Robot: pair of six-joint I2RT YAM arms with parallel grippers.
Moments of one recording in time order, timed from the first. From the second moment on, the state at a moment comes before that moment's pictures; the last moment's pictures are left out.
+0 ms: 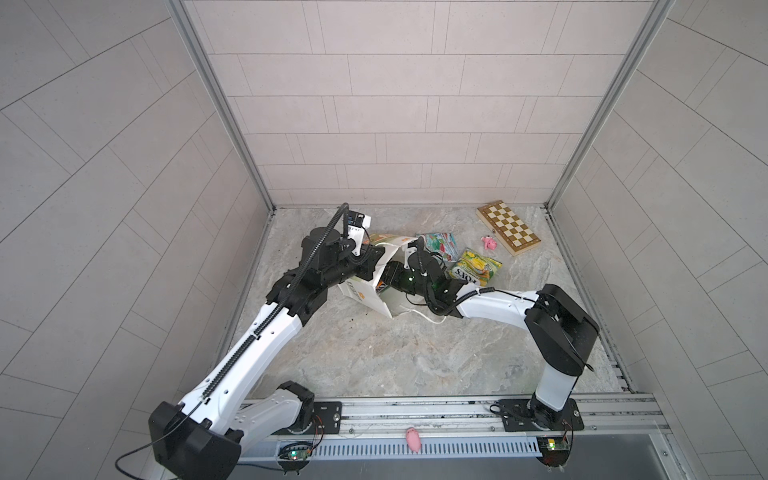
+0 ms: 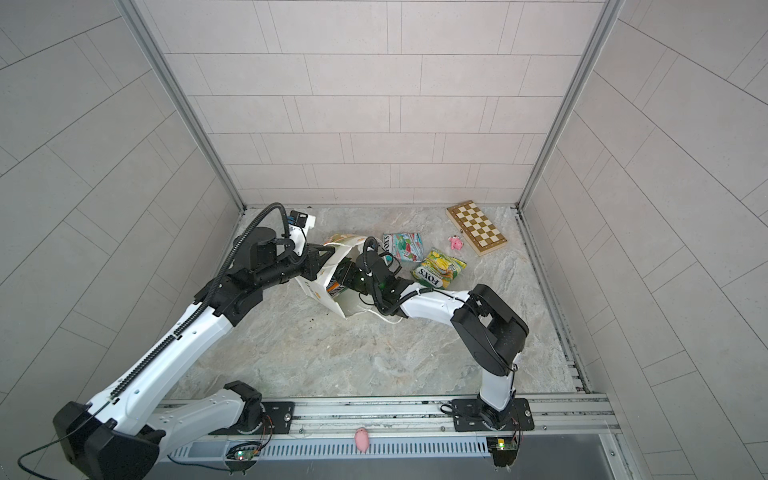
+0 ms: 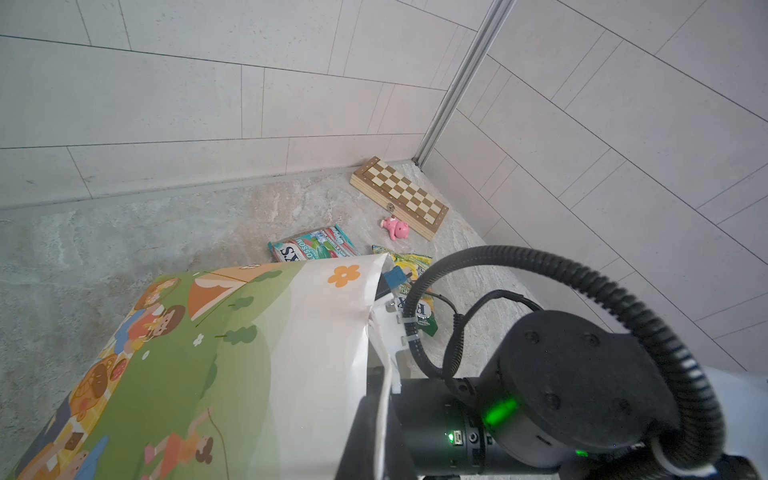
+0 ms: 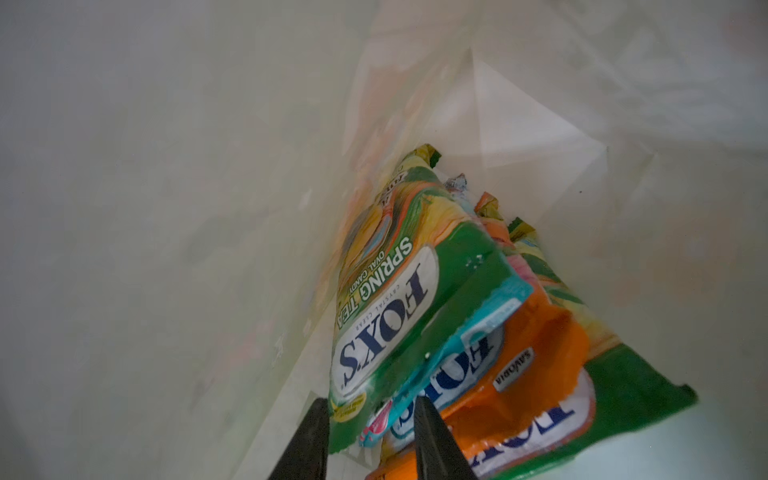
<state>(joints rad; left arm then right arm) -0.43 1.09 1.05 -0.34 0.35 -0.24 0.80 1.80 1.11 0.32 -0.07 1.11</state>
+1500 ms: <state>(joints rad) -0.43 1.09 1.05 -0.39 0.26 -0.21 0.79 1.89 1.22 0.20 -0.03 1.08</state>
